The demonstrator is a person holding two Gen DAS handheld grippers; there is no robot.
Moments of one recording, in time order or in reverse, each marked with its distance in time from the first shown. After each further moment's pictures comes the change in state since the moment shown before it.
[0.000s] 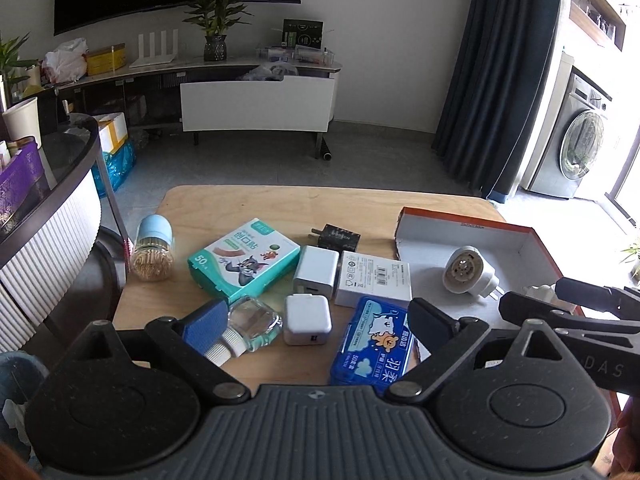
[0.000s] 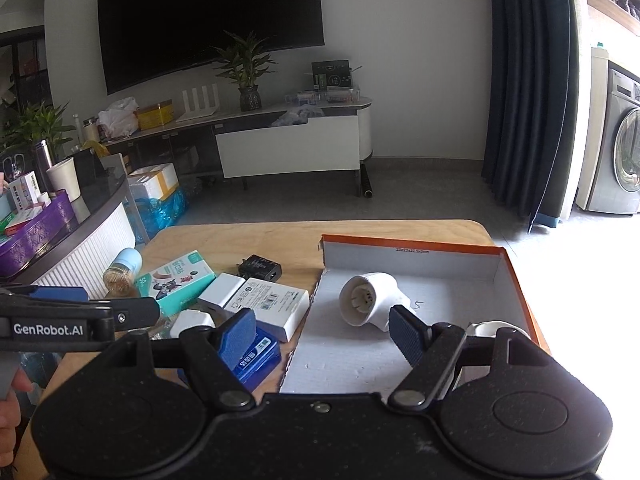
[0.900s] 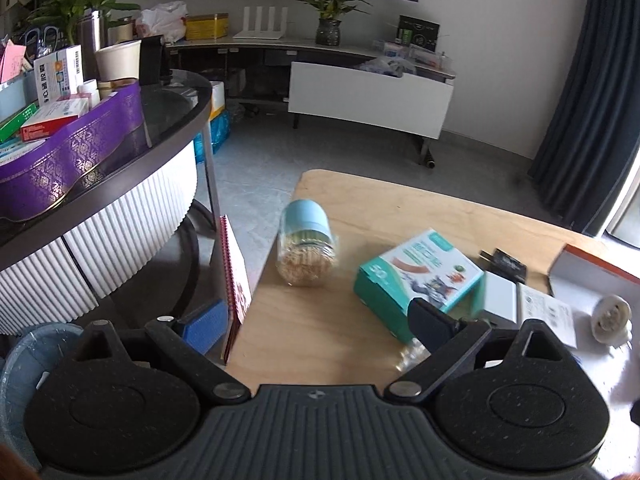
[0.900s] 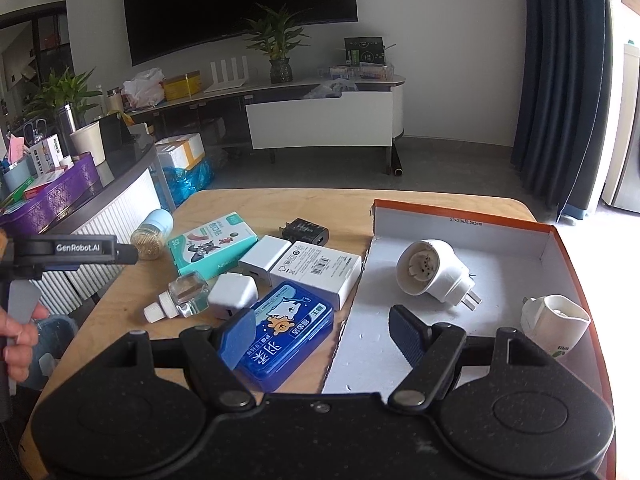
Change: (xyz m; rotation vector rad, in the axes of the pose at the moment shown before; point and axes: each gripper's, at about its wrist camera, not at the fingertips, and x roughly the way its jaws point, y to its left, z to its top) left arm 0.047 0.115 0.010 -0.186 0.014 0.216; right arm 0.018 0.034 -0.017 -0.042 0.067 0.059
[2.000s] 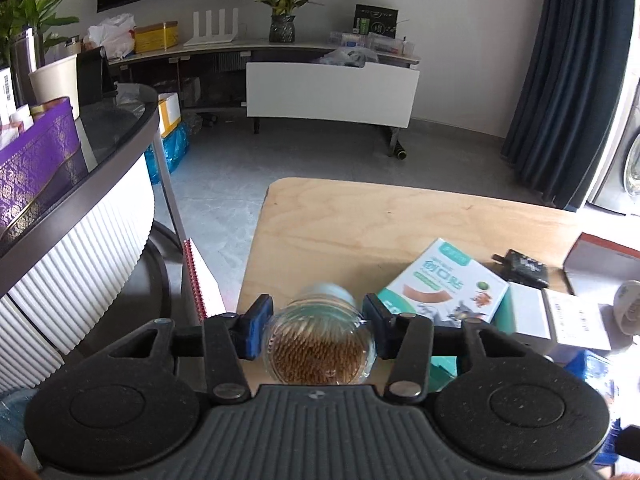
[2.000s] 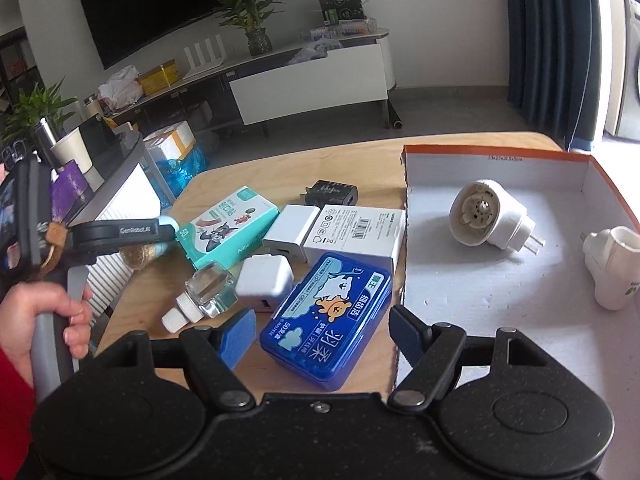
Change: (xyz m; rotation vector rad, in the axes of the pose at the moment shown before) left arm 0.028 -0.007 0.010 0.135 -0.014 -0.112; right arm 0.047 0.028 -0.001 0.189 0.117 0.018
